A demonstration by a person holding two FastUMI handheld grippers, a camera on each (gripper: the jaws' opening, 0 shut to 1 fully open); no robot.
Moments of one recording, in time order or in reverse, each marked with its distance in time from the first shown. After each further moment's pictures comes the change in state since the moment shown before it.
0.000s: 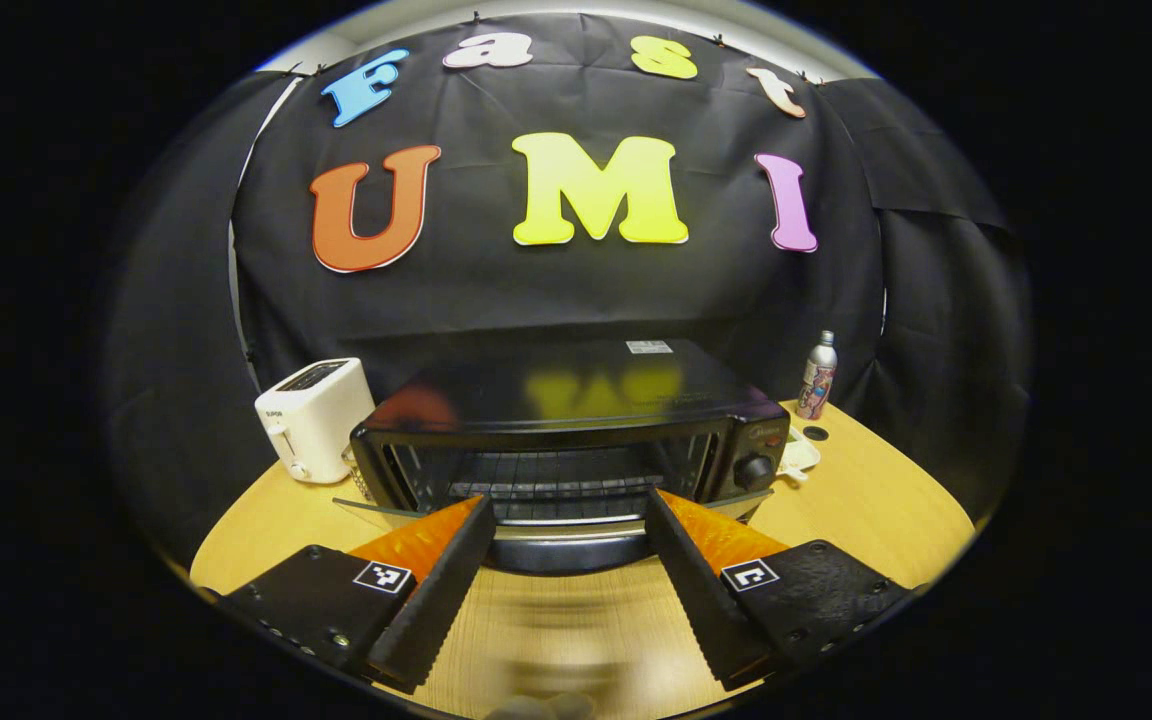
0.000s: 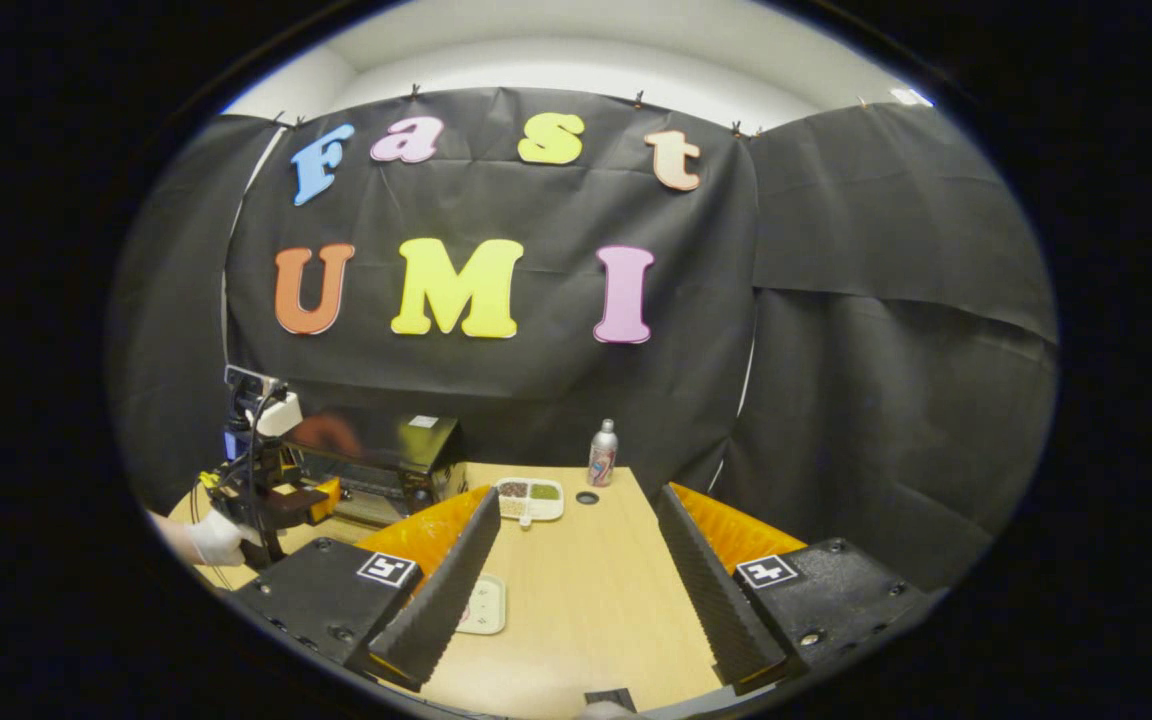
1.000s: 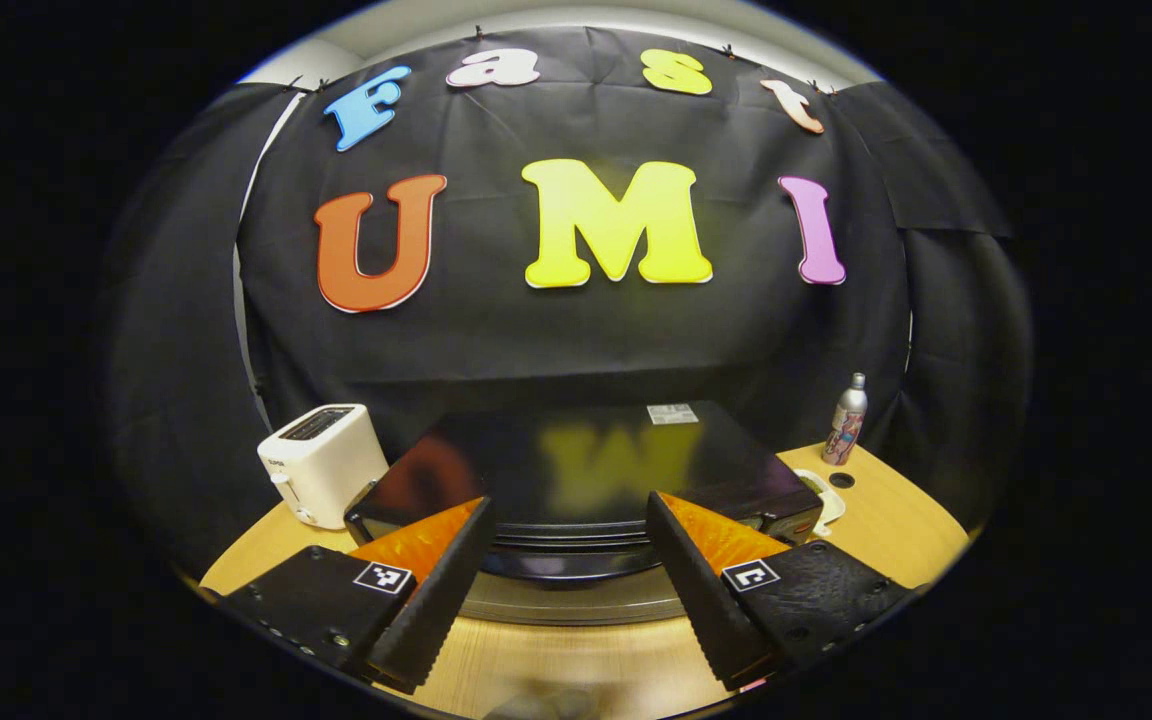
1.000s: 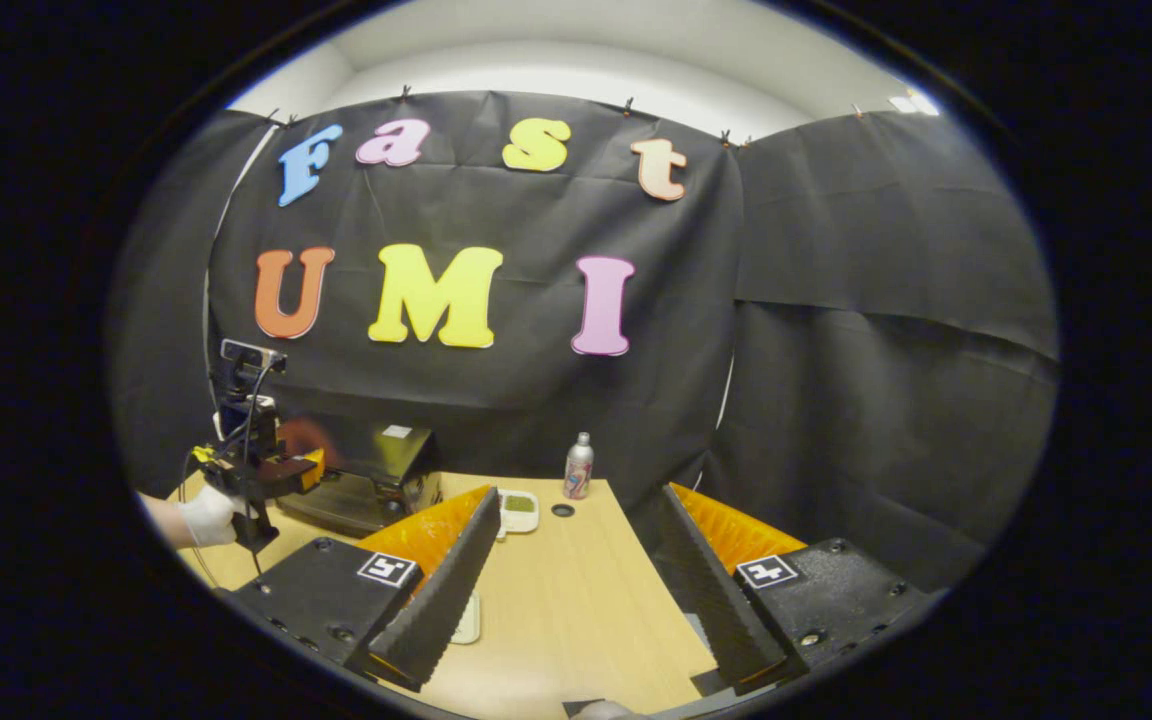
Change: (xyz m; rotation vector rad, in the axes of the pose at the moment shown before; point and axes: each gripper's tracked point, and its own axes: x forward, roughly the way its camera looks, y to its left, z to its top) left arm 0.065 0.007 0.055 0.004 -0.070 0.054; right arm 0.011 -0.028 0.016 -0.008 -0.024 -0.071
